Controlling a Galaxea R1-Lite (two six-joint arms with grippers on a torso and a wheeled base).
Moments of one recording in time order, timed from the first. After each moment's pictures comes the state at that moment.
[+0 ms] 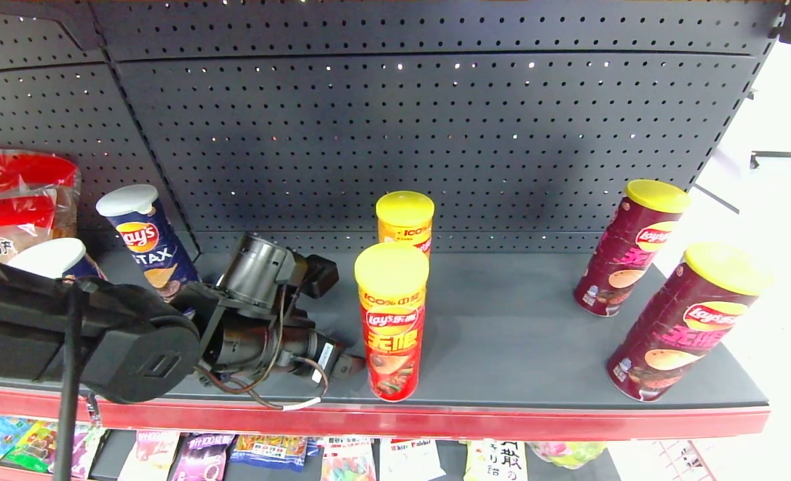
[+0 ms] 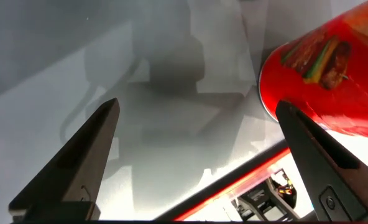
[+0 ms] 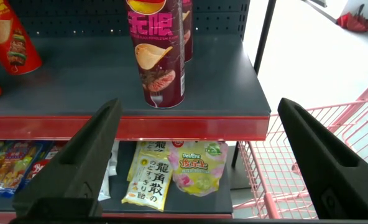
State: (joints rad) left arm -0.56 1.84 -0.87 -0.17 -0.03 -0.01; right arm 0.00 0.00 0.00 -0.06 -0.02 0.00
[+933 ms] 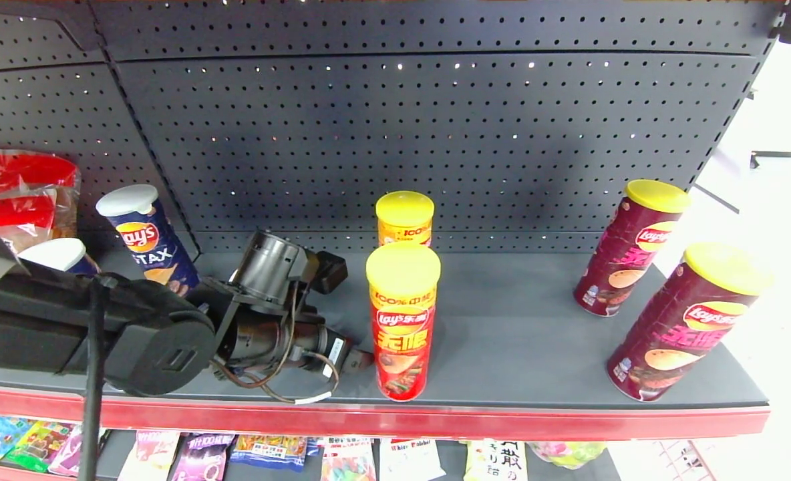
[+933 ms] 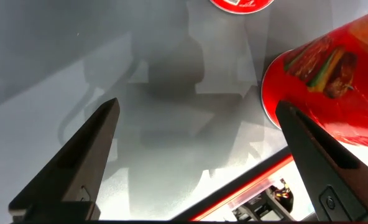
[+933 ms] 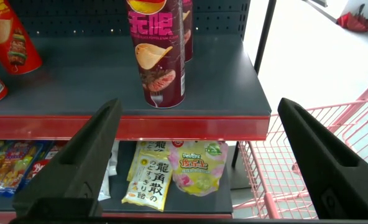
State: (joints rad) left arm -0.57 1.86 -0.91 -0.17 -0.03 -0.02; right arm 0.00 0.00 0.00 -0.06 -0.02 0.00
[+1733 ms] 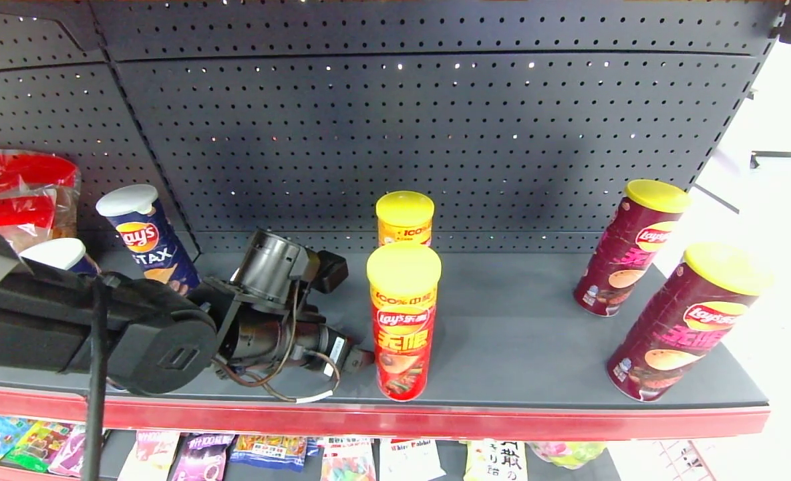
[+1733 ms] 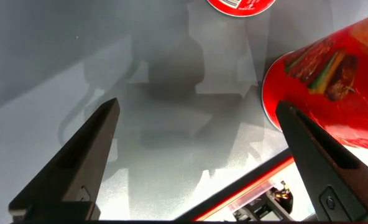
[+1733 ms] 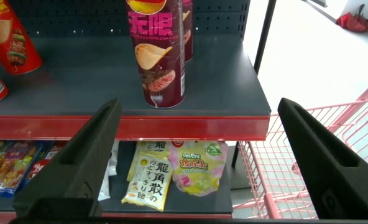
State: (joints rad) left arm -0.58 1.87 -0.91 -0.17 -0.03 -0.02; right arm 0.00 0.00 0.00 -0.06 -0.02 0.00
